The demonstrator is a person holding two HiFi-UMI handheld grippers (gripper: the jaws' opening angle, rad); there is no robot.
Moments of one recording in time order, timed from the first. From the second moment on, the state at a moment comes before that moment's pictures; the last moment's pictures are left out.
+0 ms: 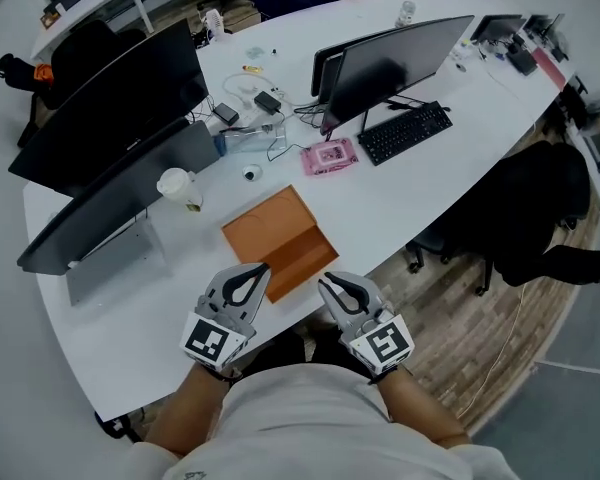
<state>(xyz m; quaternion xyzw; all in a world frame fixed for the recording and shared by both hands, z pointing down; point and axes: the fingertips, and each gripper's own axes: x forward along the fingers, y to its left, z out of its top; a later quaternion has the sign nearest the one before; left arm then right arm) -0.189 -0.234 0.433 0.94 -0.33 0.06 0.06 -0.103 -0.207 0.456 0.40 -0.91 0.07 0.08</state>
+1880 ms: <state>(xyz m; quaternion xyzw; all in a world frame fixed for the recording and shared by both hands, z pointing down) -0.179 -0.218 0.679 0.92 -0.30 0.18 0.15 -0.104 -0.205 0.795 0.36 -0.84 0.27 0.31</state>
